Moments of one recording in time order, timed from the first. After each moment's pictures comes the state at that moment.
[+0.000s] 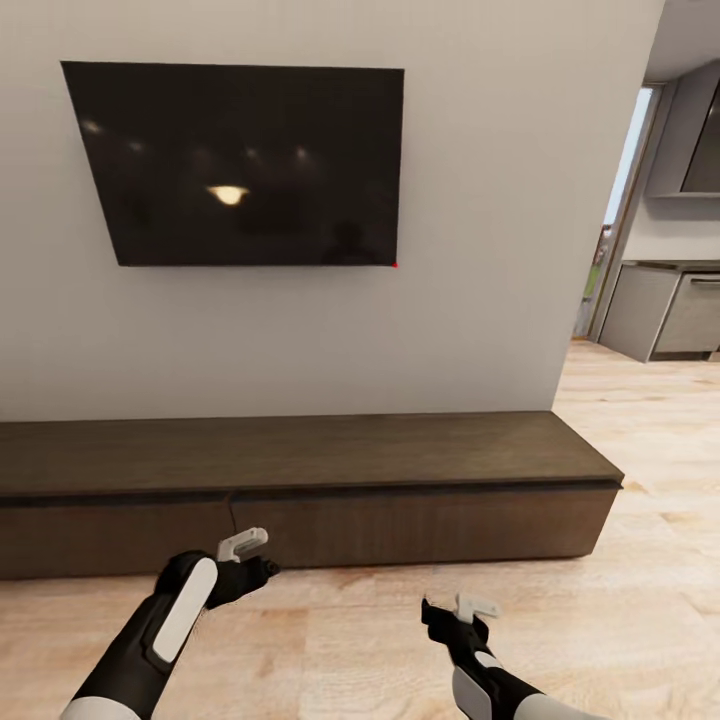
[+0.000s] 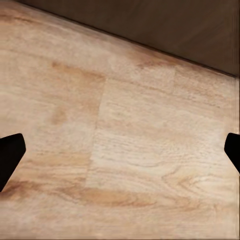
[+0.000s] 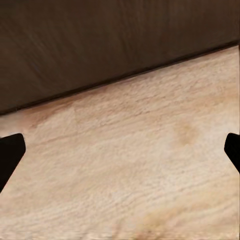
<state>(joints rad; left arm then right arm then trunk) -0.43 0.05 -0.07 -1.08 0.66 0.85 0.32 -0.60 0.10 0.49 -0.09 -0.71 -0.32 -0.11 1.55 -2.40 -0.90</state>
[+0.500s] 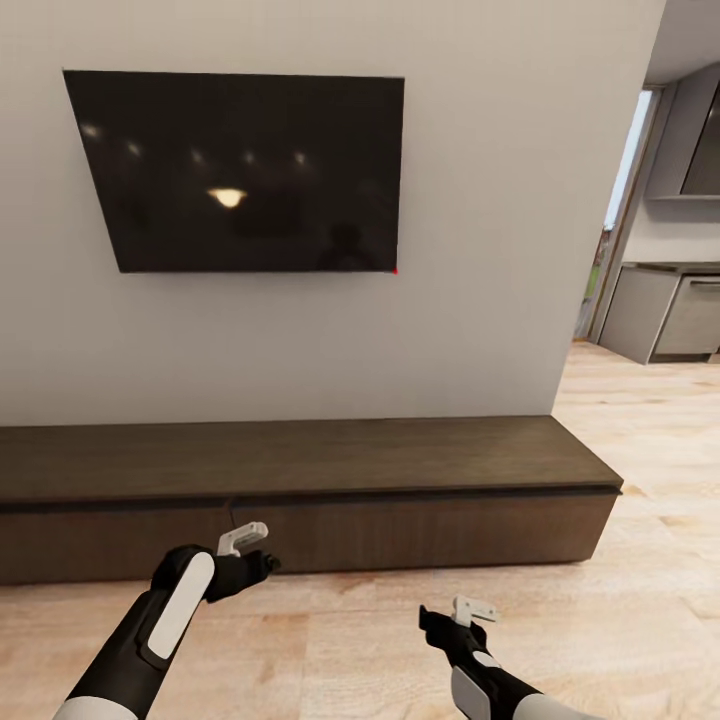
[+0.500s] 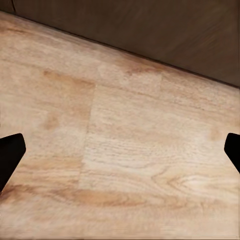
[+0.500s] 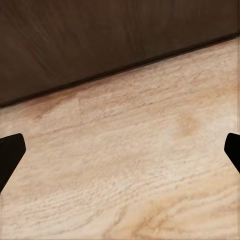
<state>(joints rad) -0.43 0.06 -0.07 -1.13 0.69 0.88 0.32 -0.60 0.10 0.49 -0.09 -0.71 -0.27 -0.11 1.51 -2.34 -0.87</state>
